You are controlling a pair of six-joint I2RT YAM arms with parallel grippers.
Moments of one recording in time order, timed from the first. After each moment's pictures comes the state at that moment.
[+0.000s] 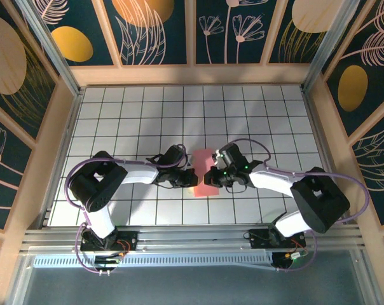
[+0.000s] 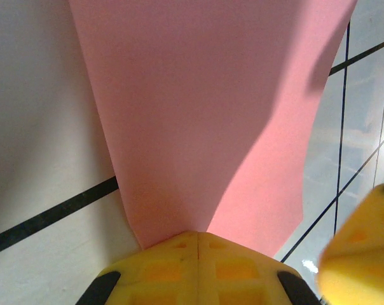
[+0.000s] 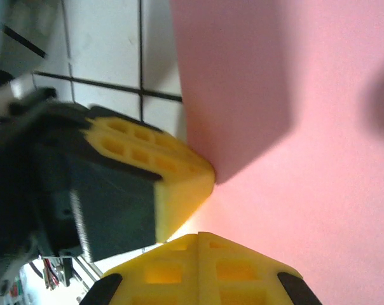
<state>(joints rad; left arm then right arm) -0.76 1.78 0.79 0.02 0.51 -0.76 0.69 1.46 0.61 -0.11 -0.49 0.76</state>
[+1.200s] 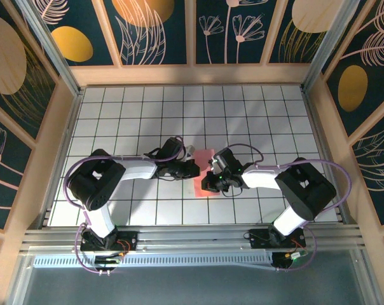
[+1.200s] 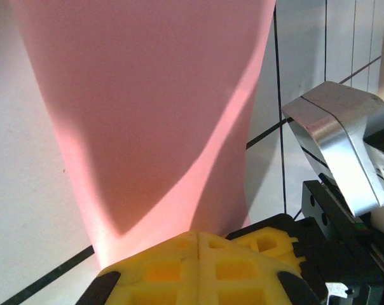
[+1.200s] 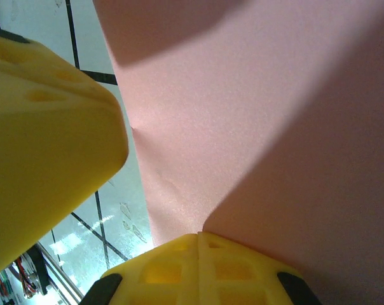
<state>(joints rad) -0.71 1.79 0.84 0.09 0.55 -0.79 0.72 1.59 0.61 -0.04 -0.49 0.78</state>
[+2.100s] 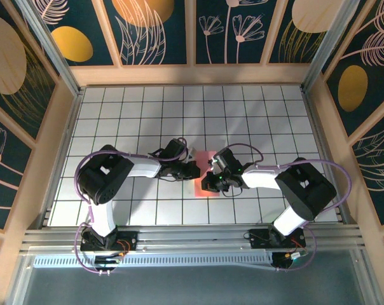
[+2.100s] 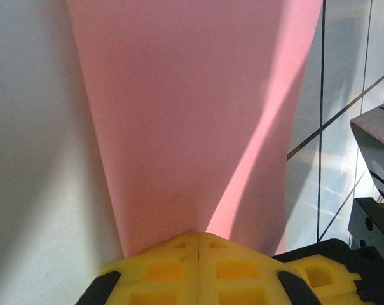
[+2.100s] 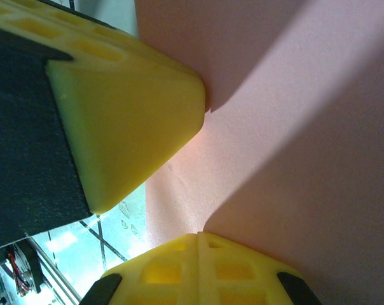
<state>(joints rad) -0.70 1.88 0.87 0.09 0.54 -0.77 0.72 1.59 0.61 -0.04 -0.48 0.76</state>
